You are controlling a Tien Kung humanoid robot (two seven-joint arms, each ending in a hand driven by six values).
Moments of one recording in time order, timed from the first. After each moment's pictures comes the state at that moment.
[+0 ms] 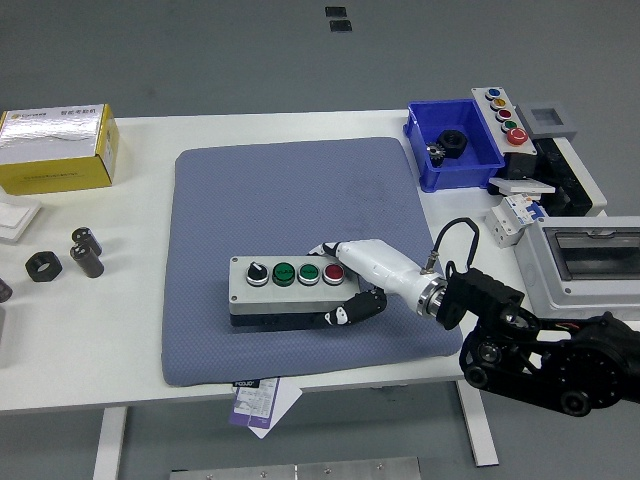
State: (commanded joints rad) left arm -0.11 0.31 -0.23 -0.20 0.01 0.10 0.16; right arm 0.75 -0.45 0.15 1.44 -1.50 -0.33 -0.13
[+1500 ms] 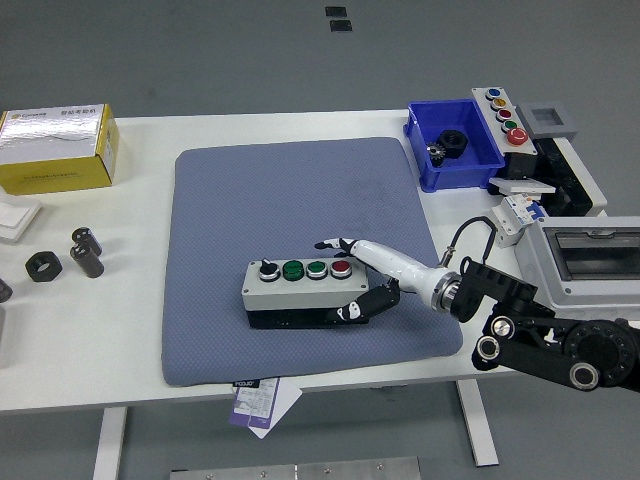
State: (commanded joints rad) left arm -0.10 0.31 -0.23 -0.20 0.00 0.10 0.16; right arm 0.76 -0.47 0.16 1.37 -1.21 -0.25 0.01
